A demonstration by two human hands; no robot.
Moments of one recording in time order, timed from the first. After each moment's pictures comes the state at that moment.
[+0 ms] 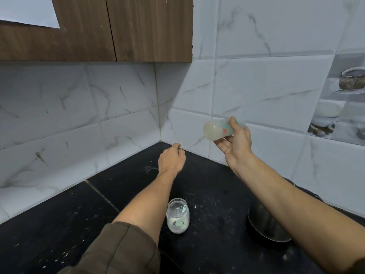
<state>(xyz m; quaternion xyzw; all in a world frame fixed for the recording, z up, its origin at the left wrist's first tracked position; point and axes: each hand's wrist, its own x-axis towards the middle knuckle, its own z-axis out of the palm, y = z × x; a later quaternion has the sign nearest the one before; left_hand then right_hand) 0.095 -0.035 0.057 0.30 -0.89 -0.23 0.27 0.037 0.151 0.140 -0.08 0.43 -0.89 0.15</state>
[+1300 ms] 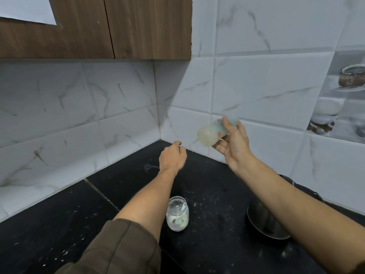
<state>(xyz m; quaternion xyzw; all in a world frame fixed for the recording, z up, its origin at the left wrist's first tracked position) 0.094 -0.029 0.062 0.29 -0.89 -0.23 0.26 0.038 0.155 0.131 -0.14 0.48 -0.85 0.16</state>
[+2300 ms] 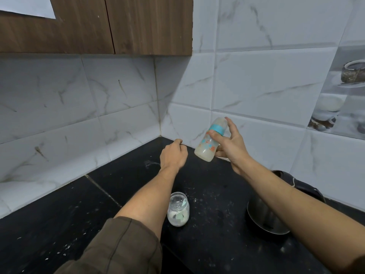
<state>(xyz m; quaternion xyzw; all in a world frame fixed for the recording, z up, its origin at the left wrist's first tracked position) 0.098 -0.025 0.059 0.29 -0.89 -0.24 0.26 0.039 0.160 0.111 -0.23 0.64 -0.72 0.13</state>
